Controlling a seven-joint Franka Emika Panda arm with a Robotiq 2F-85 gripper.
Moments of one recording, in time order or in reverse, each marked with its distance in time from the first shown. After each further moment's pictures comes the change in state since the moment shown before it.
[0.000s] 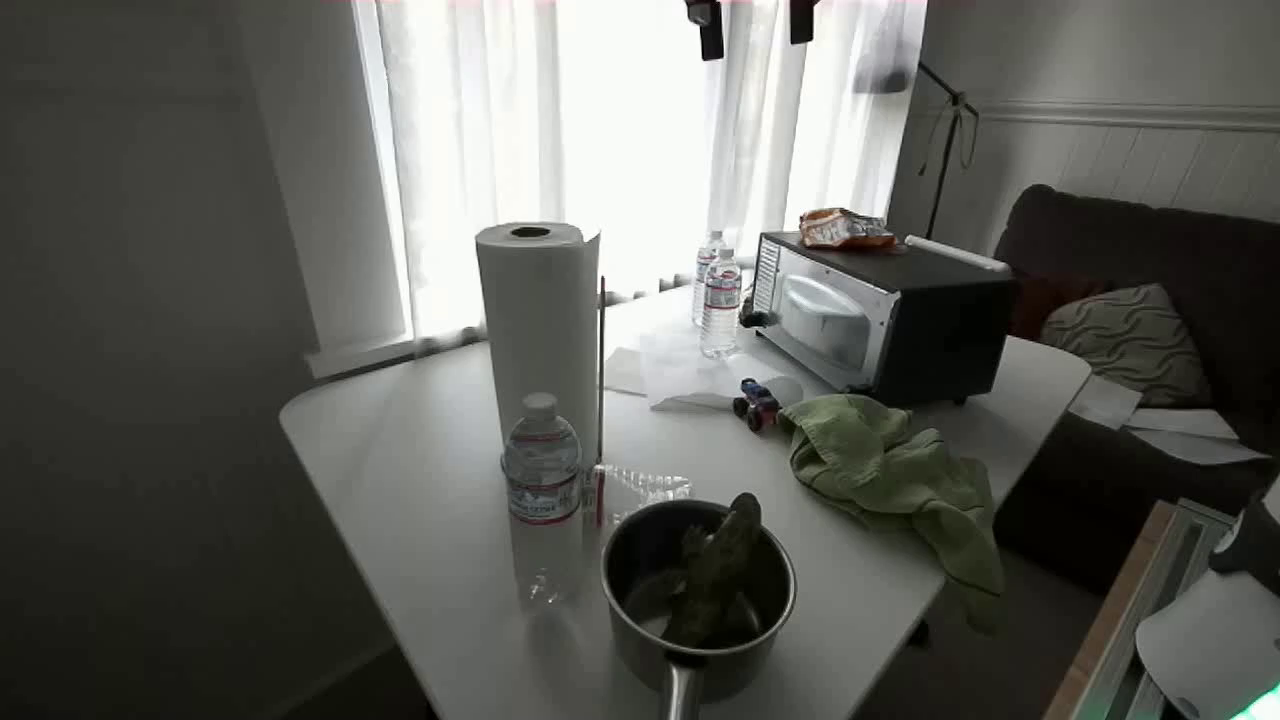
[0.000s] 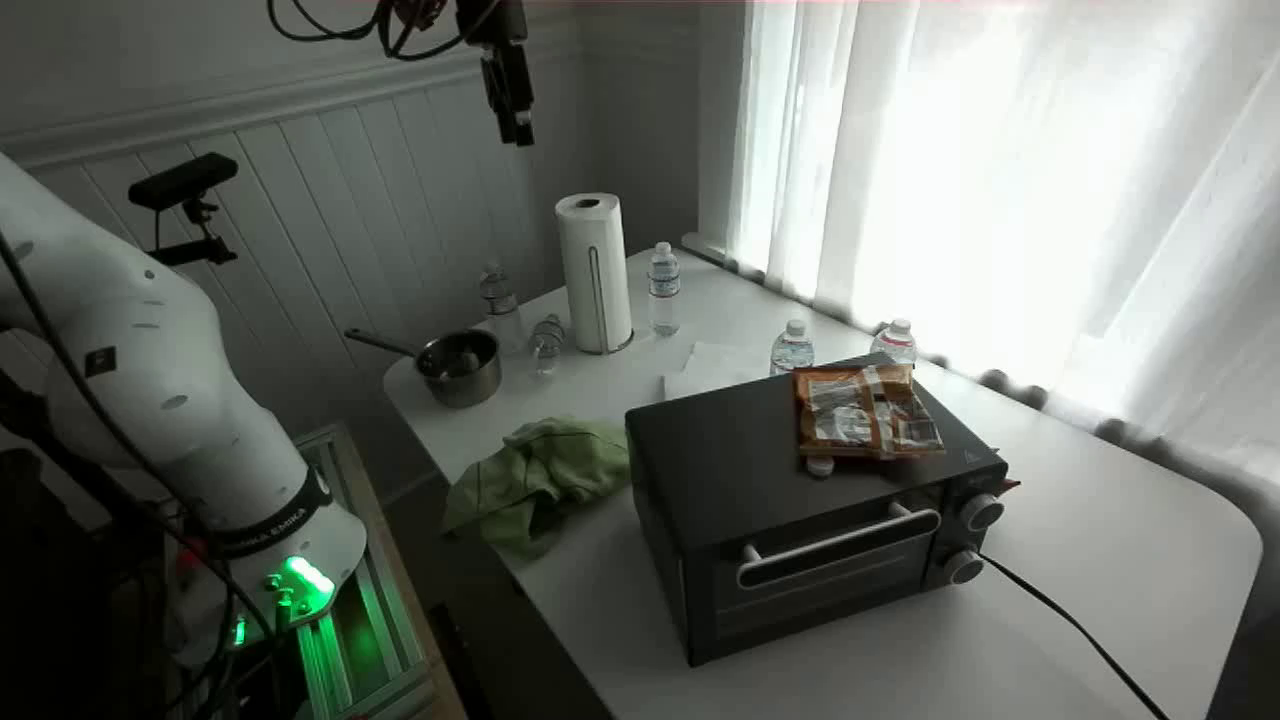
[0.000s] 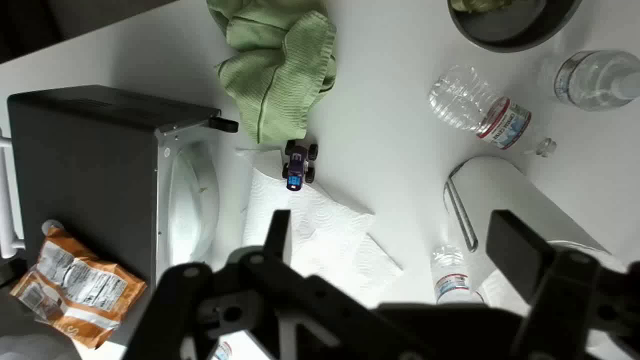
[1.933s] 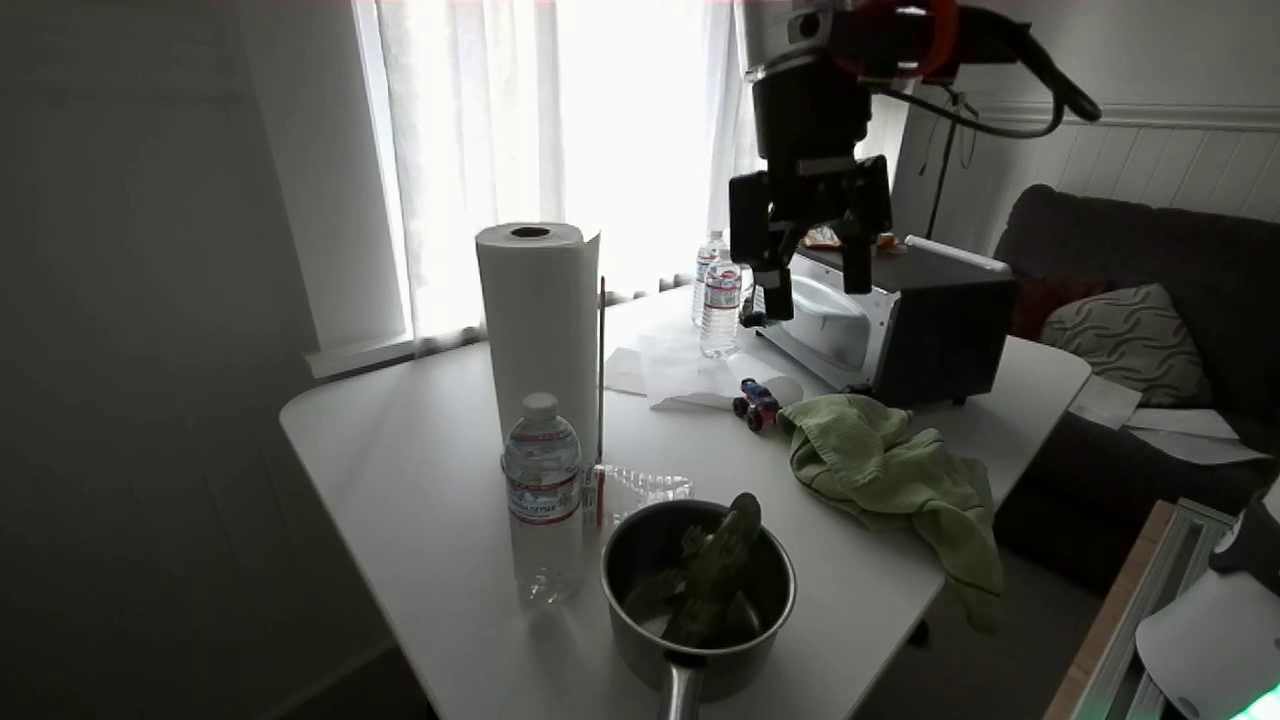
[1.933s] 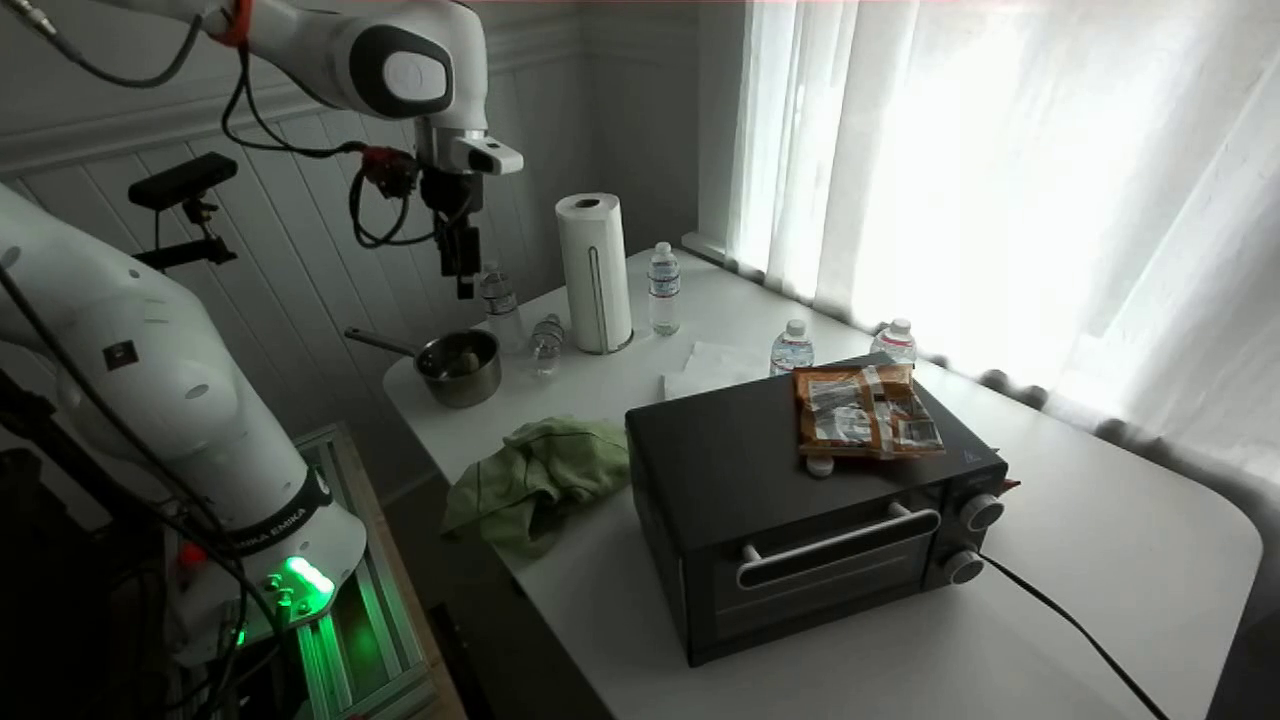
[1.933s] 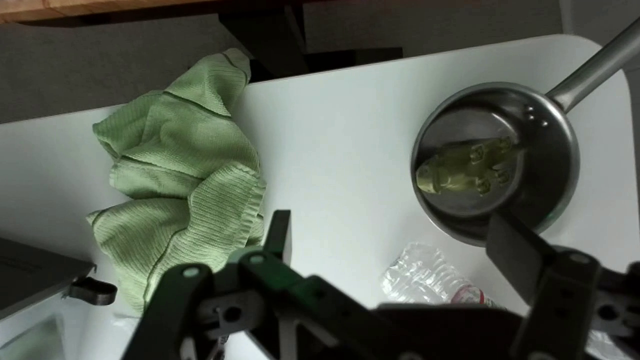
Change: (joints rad) arm 0.126 -0.101 -0.045 -0.548 0.228 0.298 -0.114
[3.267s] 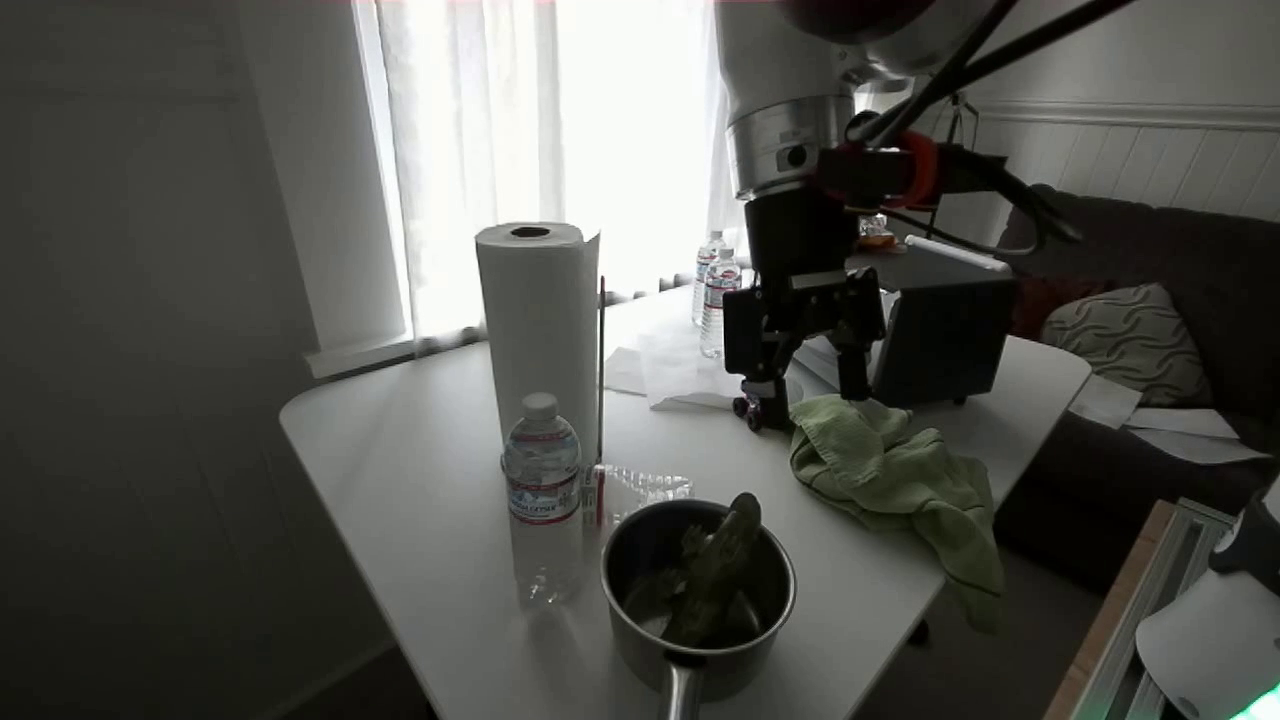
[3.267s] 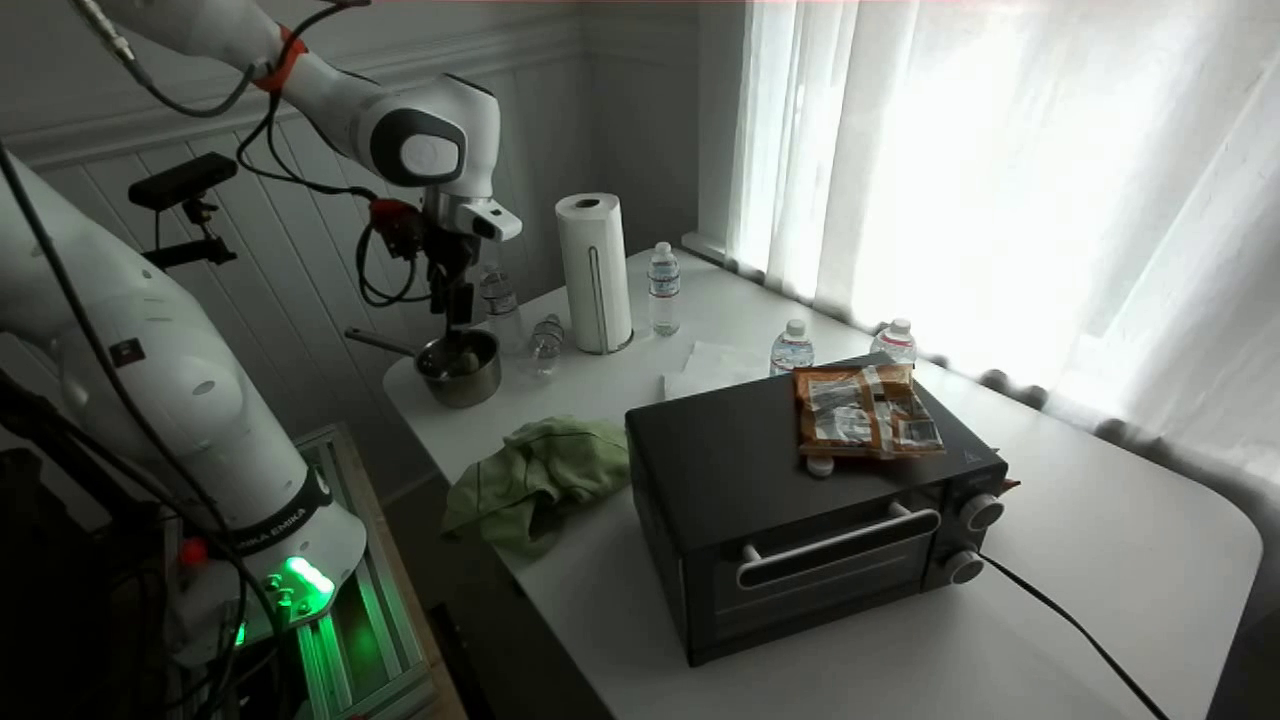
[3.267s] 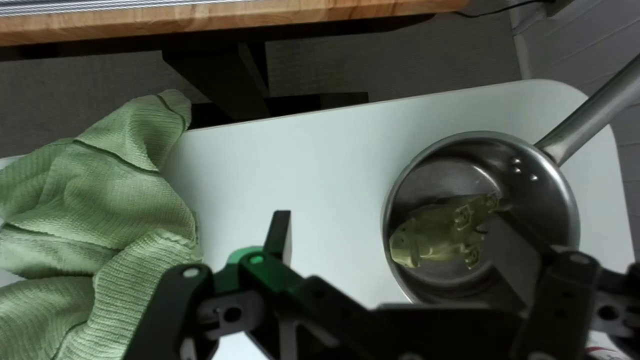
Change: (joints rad) arm 0.040 0.136 0.000 -0.091 0.132 0.149 -0.057
